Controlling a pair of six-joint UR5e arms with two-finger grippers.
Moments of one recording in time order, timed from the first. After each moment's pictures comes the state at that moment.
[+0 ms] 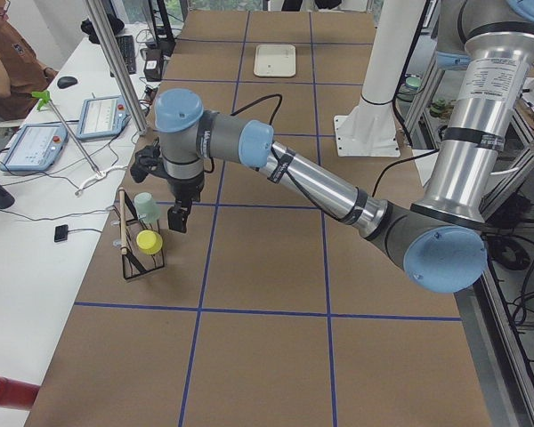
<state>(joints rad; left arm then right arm) -1.59 -1.83 -1.85 -1.27 -2.36 0.06 1.61 -1.65 1.79 -1.69 2.33 -0.15</state>
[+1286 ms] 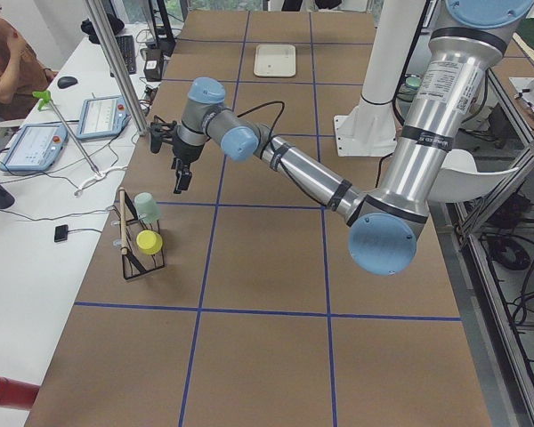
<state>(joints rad) -1.19 -1.91 -1.76 -1.79 -1.89 -1.04 1.61 -1.65 1.79 -1.69 2.33 -0.15</state>
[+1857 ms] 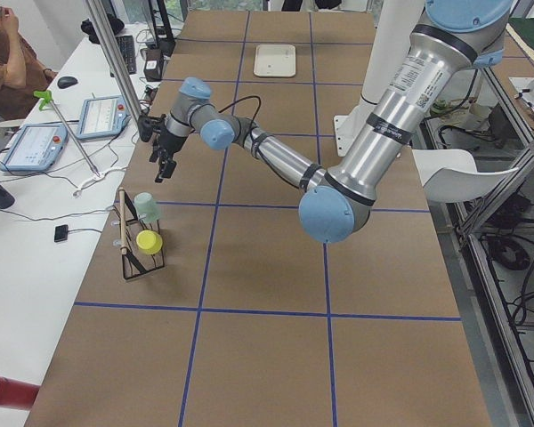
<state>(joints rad) -1.05 -2.14 -1.48 -1.84 -1.62 -1.23 1.61 -1.65 1.79 -1.69 2.33 -0.15</state>
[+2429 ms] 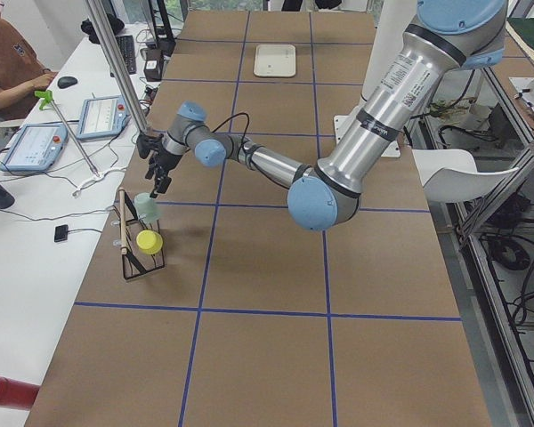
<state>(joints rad) -1.00 -2.18 -1.28 -1.97 -1.53 -1.24 1.61 -1.65 1.79 -1.69 2.33 -0.15</state>
